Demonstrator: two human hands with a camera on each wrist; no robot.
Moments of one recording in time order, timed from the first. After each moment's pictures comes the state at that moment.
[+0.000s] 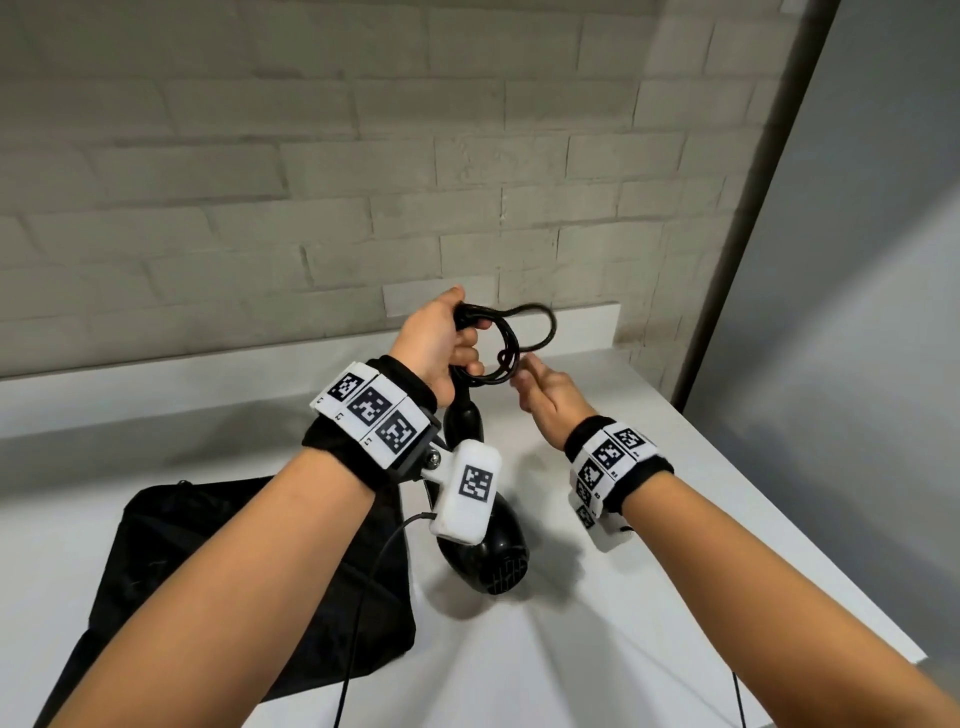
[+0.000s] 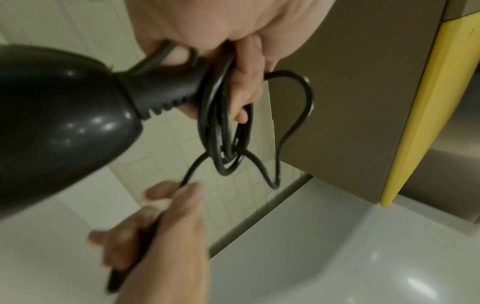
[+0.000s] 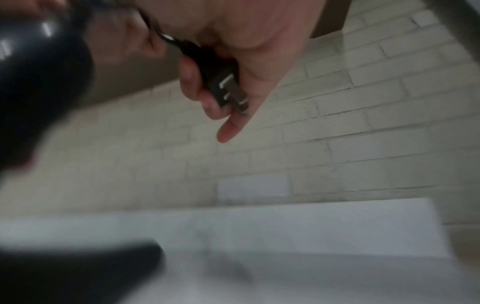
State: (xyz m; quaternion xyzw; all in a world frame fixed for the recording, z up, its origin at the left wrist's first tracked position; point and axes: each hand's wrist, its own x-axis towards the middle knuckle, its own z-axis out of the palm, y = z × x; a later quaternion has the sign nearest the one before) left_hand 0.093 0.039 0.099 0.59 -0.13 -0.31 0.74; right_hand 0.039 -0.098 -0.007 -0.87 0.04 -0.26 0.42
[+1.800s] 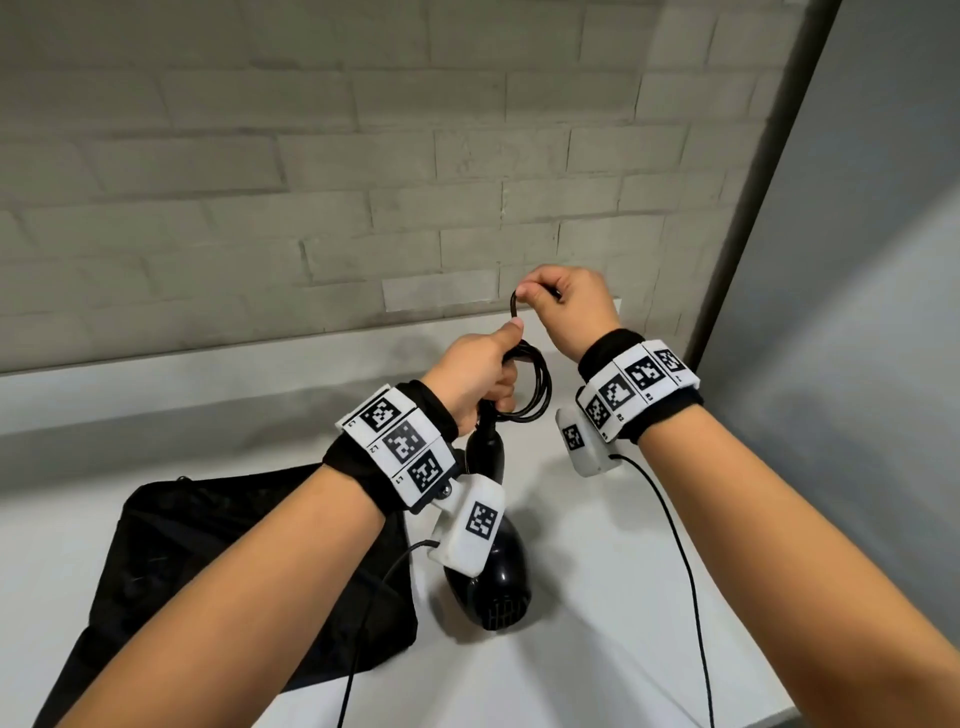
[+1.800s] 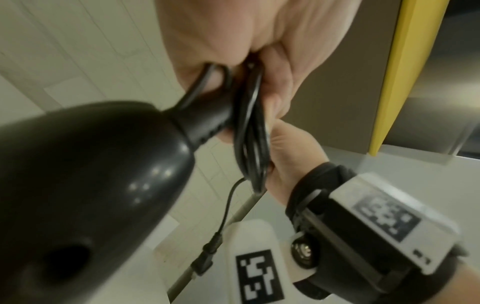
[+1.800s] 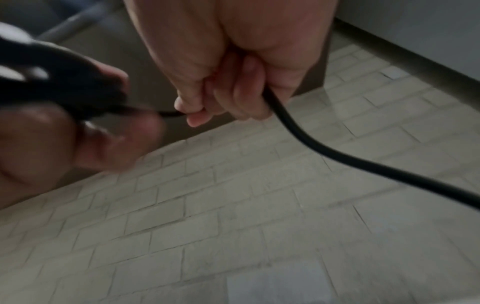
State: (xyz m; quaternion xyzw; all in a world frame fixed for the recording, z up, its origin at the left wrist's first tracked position) left_hand 0.069 0.031 0.077 0.63 -0.21 -0.34 0.67; right_hand 0.046 -0.098 0.085 -0.84 0.10 -0.37 0.37
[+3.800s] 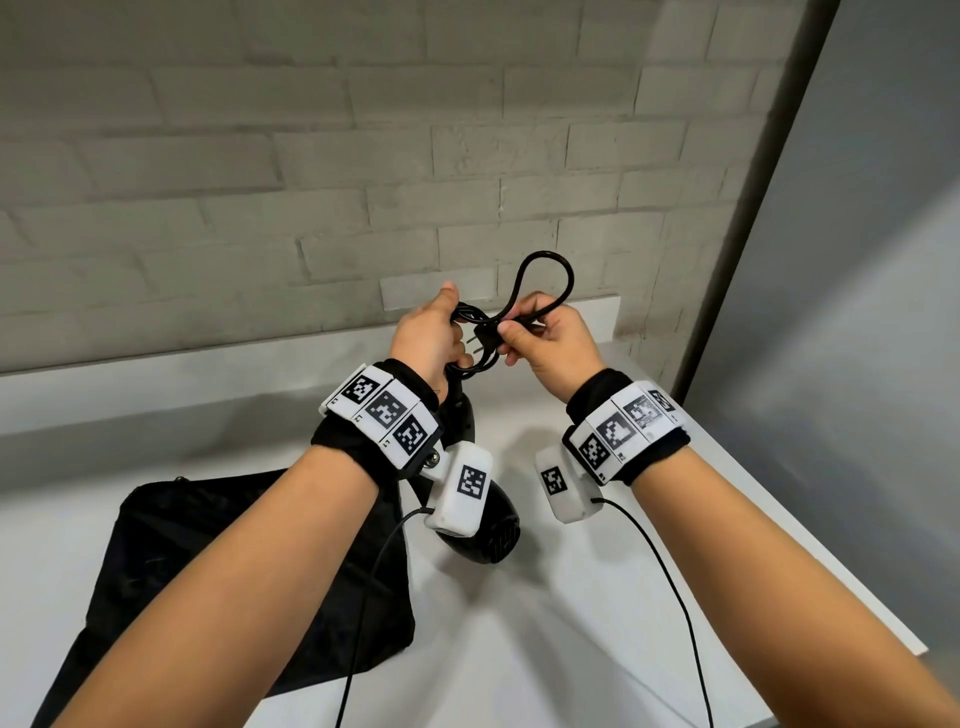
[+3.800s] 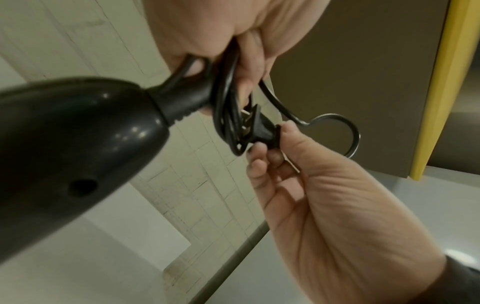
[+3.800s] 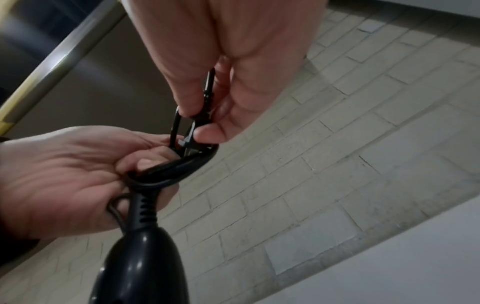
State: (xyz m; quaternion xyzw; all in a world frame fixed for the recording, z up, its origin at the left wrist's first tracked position) left_hand 0.103 0.029 0.082 0.59 -0.11 -0.21 0.77; right_hand 0.040 -0.077 0.055 -0.73 0.04 -0.31 0.60
